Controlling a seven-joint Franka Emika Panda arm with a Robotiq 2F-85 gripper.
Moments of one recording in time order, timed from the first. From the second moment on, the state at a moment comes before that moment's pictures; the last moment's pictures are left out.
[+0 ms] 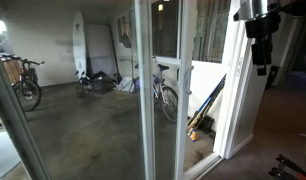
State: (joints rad) arm 0.10 -0.49 0.32 -2.24 -0.03 1.49 0.30
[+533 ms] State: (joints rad) arm 0.10 -0.49 0.32 -2.24 -0.03 1.49 0.30
